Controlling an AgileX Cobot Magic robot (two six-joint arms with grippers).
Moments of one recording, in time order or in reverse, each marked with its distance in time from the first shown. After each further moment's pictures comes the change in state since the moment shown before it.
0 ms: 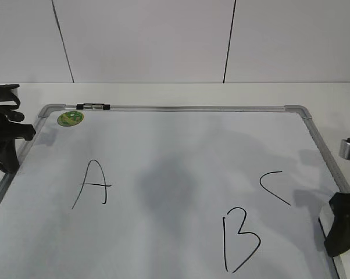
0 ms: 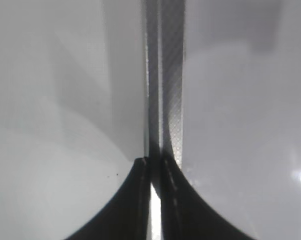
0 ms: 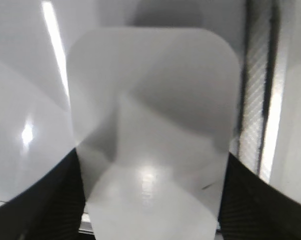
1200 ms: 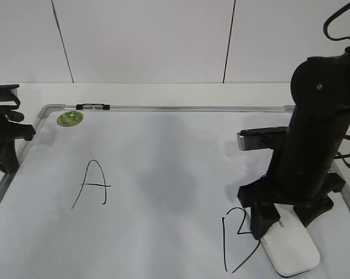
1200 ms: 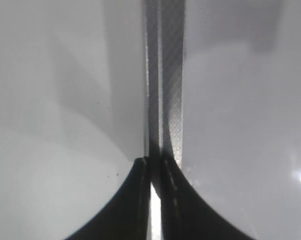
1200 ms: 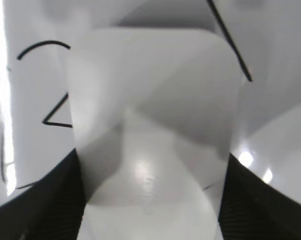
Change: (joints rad) left arm 0.000 0.000 0.000 -0.002 0.000 0.000; right arm 0.421 0.279 -0.310 -0.170 0.032 0.201
